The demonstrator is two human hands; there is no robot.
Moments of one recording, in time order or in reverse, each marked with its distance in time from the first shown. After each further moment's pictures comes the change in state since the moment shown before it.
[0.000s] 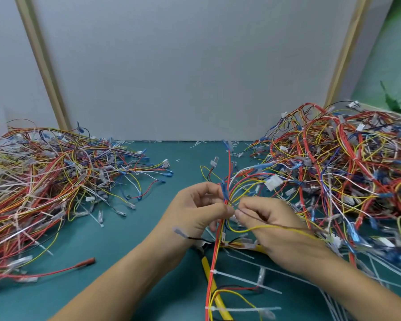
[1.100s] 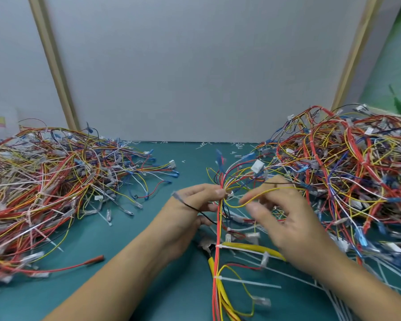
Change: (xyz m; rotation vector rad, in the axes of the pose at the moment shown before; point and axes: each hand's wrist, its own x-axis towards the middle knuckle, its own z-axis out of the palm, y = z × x) left_hand 0.003 0.003 -0.014 -0.147 0.142 -0.201; right_hand 0.001 0.007 -0.008 -0.134 0.243 -0.143
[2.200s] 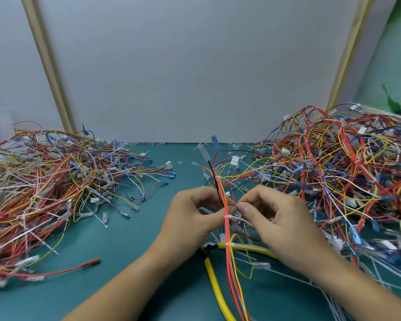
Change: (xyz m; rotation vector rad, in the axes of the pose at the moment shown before) left_hand -0.006 -0.011 0.007 0.436 -0.001 0.434; right_hand -0.002 -0.001 0.003 0.036 -0.034 0.081
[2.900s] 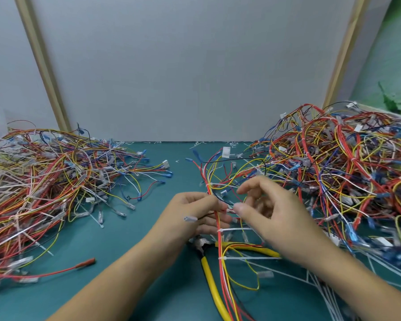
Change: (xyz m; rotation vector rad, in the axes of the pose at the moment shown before) left_hand 0.003 0.010 -0.001 -0.361 -0.099 -0.454; right_hand 0.004 0.007 -0.004 0.049 -0.031 0.080
